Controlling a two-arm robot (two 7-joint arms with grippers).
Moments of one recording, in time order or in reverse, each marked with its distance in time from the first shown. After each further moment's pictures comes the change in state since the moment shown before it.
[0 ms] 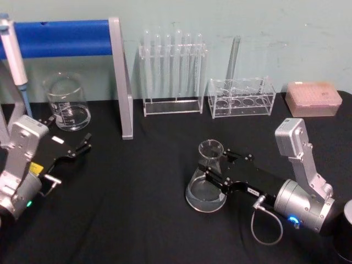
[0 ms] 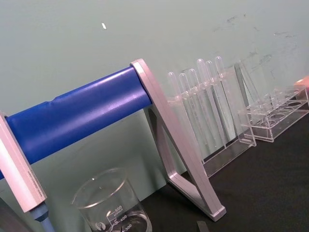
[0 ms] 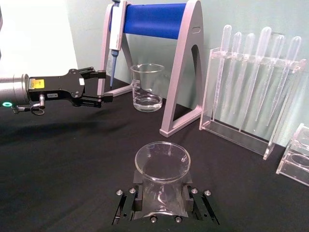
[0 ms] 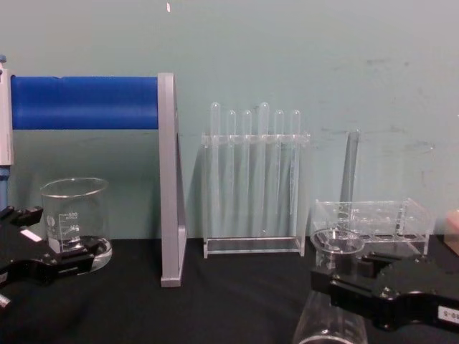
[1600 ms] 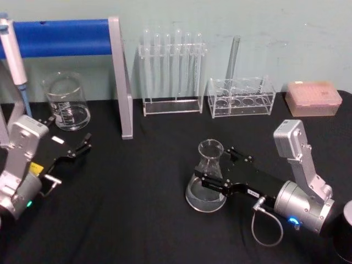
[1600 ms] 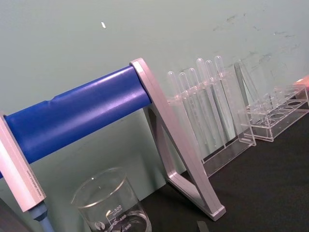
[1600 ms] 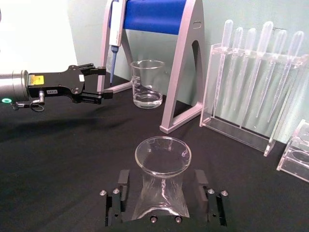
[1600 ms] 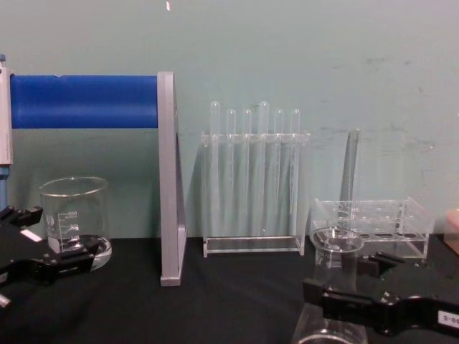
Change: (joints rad) left arm 0.000 0.000 0.000 0.000 0.000 0.000 0.000; right arm -0.001 0.000 -0.001 0.002 -0.004 0.001 0.002
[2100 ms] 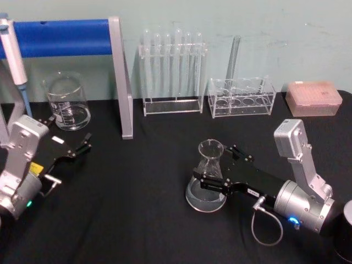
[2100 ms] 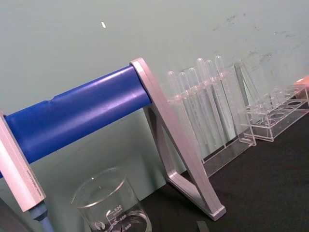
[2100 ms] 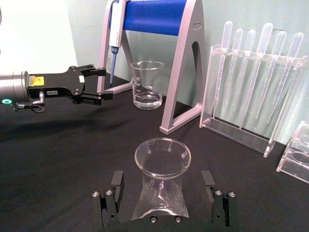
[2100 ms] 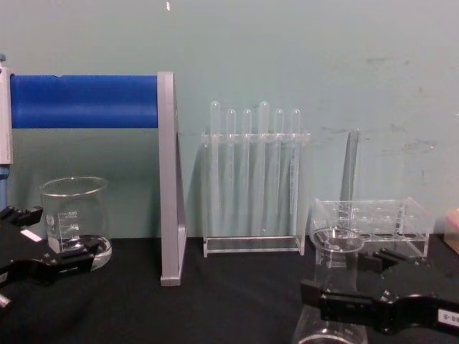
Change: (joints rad) left arm 0.000 0.000 0.000 0.000 0.000 0.000 0.000; right arm 0.001 0.000 0.001 -0.001 0.001 -0.002 0.000
